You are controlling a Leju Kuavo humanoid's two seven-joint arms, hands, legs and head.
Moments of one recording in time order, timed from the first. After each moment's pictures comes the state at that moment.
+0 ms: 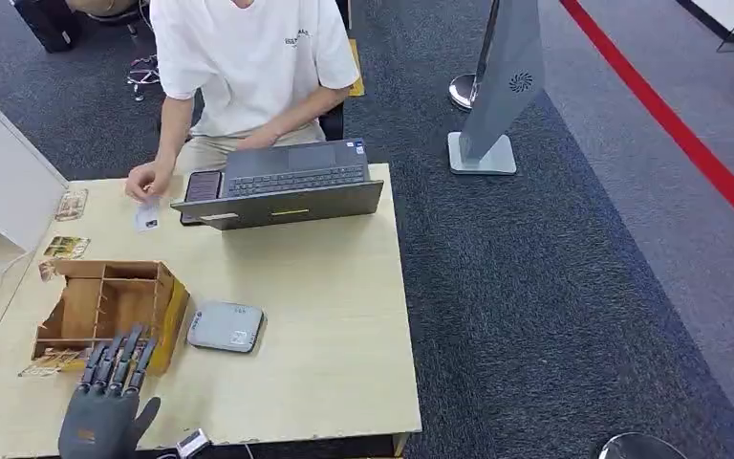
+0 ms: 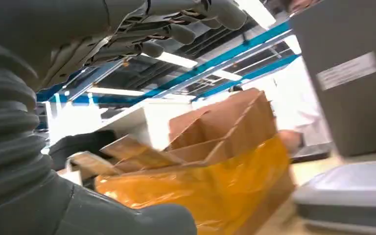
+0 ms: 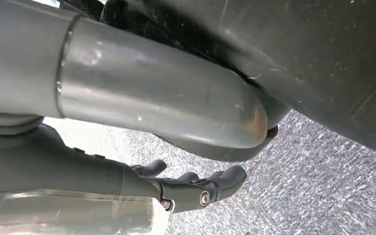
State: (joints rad) left arm 0.18 0.04 0.17 -1.34 -1.39 0.69 -0.44; right arm -0.06 0.28 -0.49 -0.18 1.36 -0.06 0.18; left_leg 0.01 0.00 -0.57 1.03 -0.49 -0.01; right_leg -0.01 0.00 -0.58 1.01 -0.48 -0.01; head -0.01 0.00
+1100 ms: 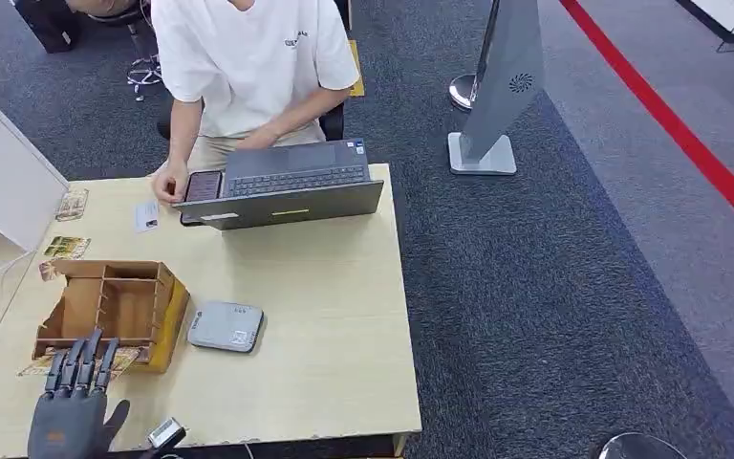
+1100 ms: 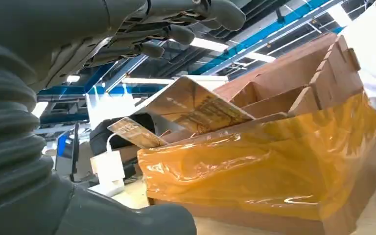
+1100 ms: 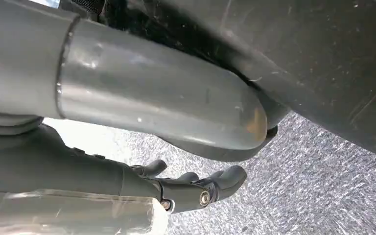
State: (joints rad) left arm 0.09 -0.06 0.45 -1.23 -1.44 0.69 -0.57; right arm -0.06 0.28 -0.49 -0.18 1.40 -0.04 0.17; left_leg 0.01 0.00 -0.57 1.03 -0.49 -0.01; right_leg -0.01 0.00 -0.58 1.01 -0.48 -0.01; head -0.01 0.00
